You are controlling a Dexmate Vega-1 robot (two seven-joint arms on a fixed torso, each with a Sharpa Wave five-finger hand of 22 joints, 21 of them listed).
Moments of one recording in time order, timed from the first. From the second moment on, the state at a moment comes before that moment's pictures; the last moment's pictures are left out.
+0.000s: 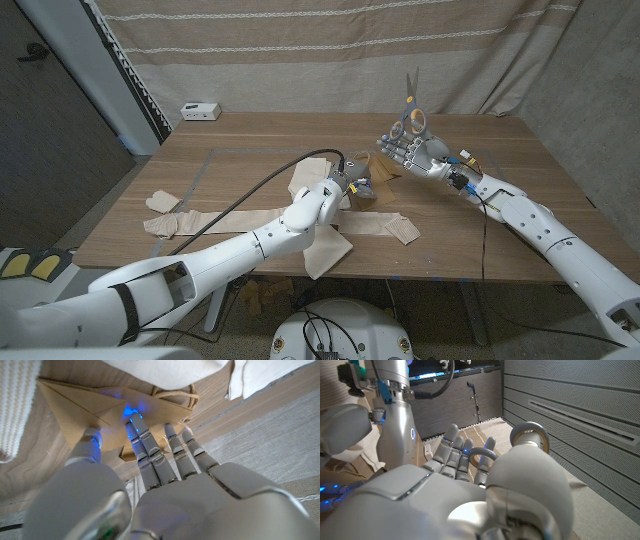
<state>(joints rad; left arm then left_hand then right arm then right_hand) 0.56 0.43 1.08 -1.63 0.96 0.48 -0.13 0.63 -0.16 0.42 -0.18 0.29 0.94 -0.15 0.38 0.31 1.01 -0.22 0.54 0.49 0.58 -0.06 0.28 0.26 0.25 -0.04 0.46 0.19 -0.87 -0.65 -0.26 -1.43 1.24 -0.18 0.96 0.97 0.10 -0.22 -0.08 0.46 0.18 -0.01 0.82 0.78 0.05 0.11 0.93 0.65 0.03 0.01 0.83 0.22 0.10 -0.02 1.18 0.18</state>
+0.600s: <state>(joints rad) 0.57 0.41 1.07 -1.62 0.91 0.47 -0.05 0.72 -0.16 0.41 -0.14 0.28 0.72 -0.16 0.49 0.57 0.80 -0.21 0.65 0.72 0.60 -0.06 0.25 0.36 0.27 -0.04 0.43 0.20 -0.86 -0.64 -0.25 -1.41 1.24 -0.18 0.96 0.97 0.10 -0.22 -0.08 0.46 0.17 0.00 0.82 0.78 0.05 0.11 0.93 0.65 0.03 0.01 0.83 0.22 0.10 -0.02 1.18 0.18</state>
